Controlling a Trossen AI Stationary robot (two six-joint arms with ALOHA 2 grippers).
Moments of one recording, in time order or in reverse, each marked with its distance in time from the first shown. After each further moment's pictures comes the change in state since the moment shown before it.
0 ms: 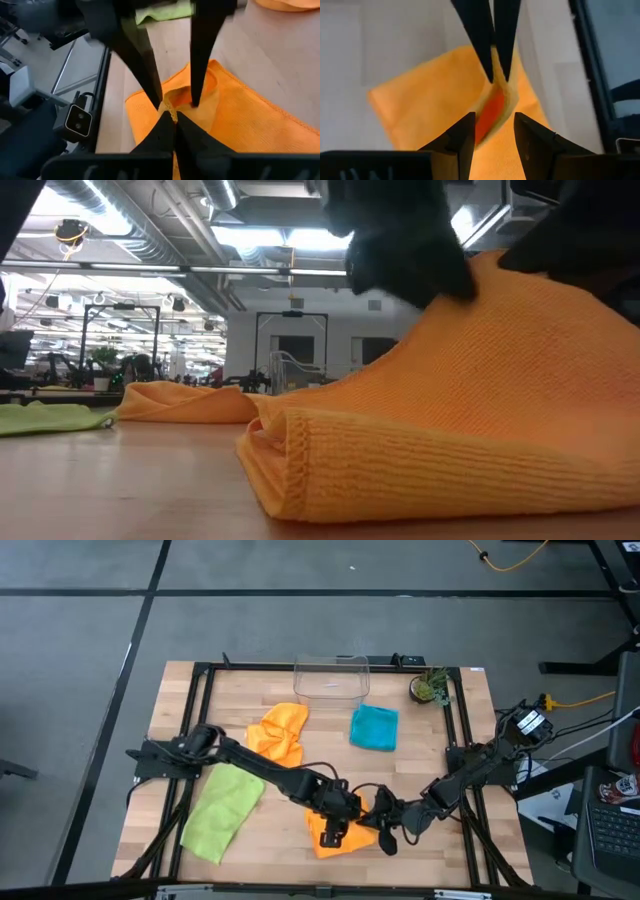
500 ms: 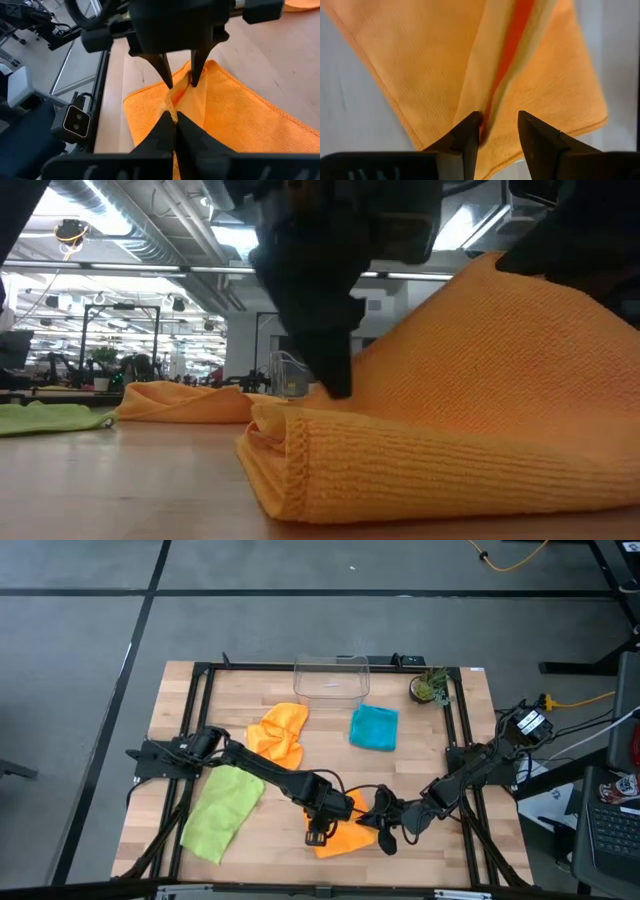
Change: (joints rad) left arm 0.002 0.025 -0.051 -0.192 0.103 -0.042; right arm -0.001 0.000 0.000 -0.001 0.001 0.000
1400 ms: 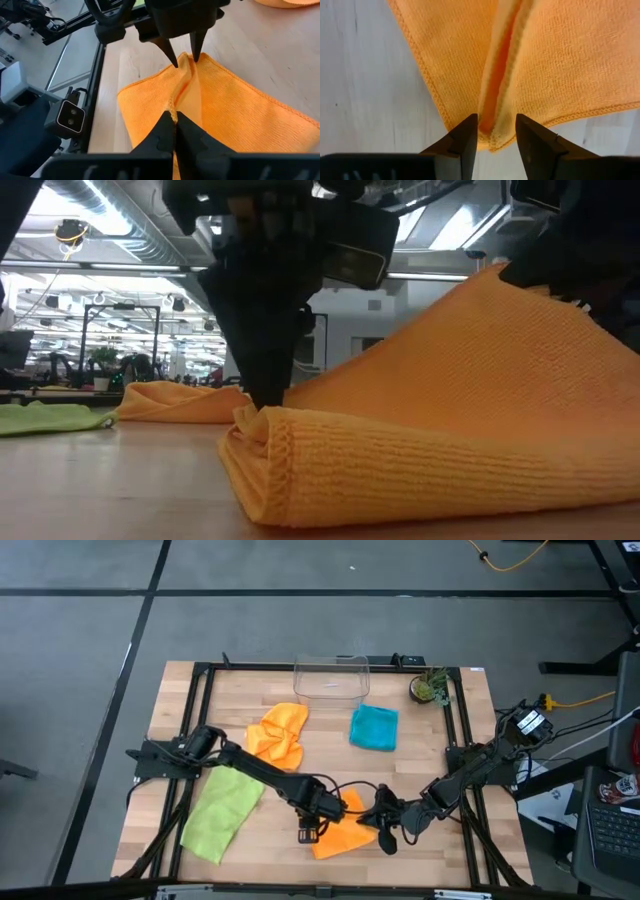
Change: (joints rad) left arm -0.021 -0.028 -0.045 -0.117 -0.068 -0.106; right arm 0.000 0.000 -0.001 -0.028 0.002 0.001
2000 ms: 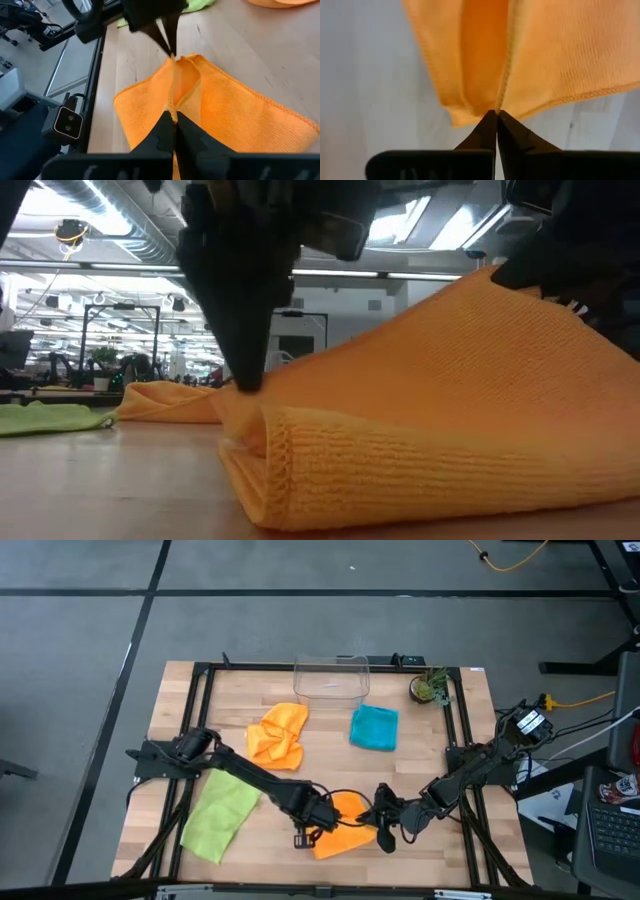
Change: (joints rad) left arm -0.050 -0.041 0.002 -0.057 -0.081 -0.114; right arm -0.009 0.000 0.000 -0.001 0.010 0.025
